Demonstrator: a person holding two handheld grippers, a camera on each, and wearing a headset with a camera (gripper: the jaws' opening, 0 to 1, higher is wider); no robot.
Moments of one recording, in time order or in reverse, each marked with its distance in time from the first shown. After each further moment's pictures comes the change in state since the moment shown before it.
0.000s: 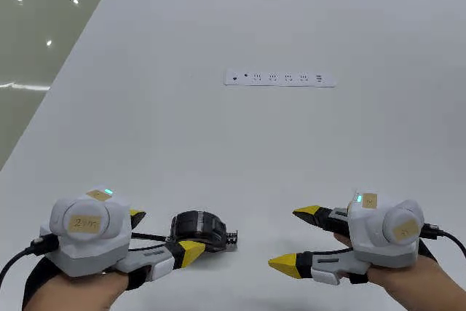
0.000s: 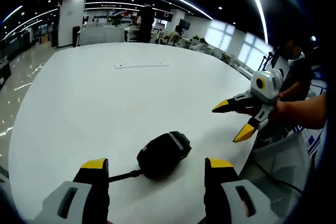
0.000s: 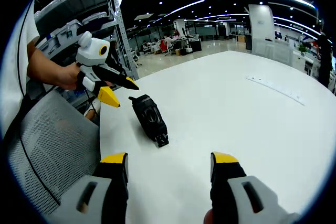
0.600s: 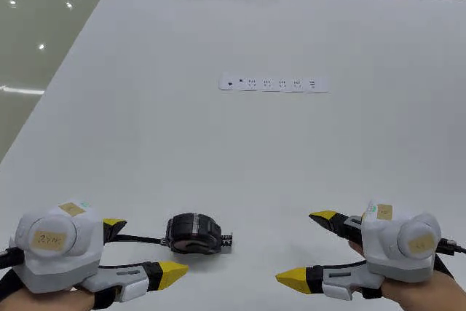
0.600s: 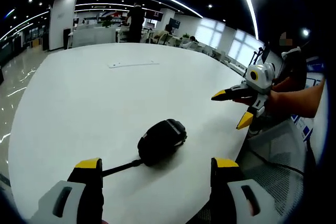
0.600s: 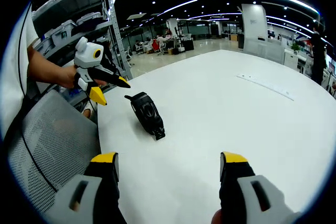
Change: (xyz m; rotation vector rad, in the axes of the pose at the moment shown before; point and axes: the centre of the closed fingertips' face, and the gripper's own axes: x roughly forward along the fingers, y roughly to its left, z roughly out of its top) left arm -0.017 0.003 -0.015 0.046 0.009 -0.069; right arm -0.024 -0.001 -0.009 0.016 0.005 -0.066
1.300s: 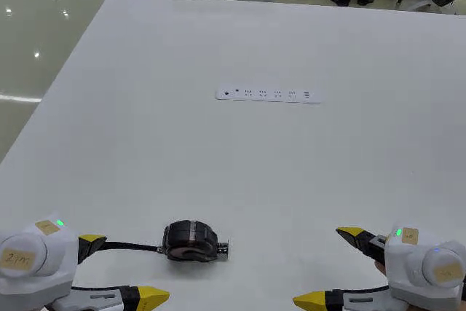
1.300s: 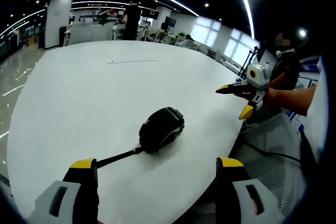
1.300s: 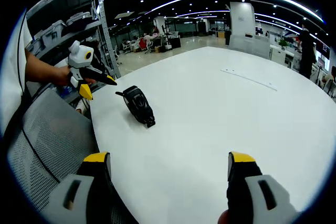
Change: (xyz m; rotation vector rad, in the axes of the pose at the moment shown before) left arm -0.017 0.005 -0.017 -0.009 0.016 -0.044; right arm -0.036 -0.010 -0.021 0.051 0.023 -0.108
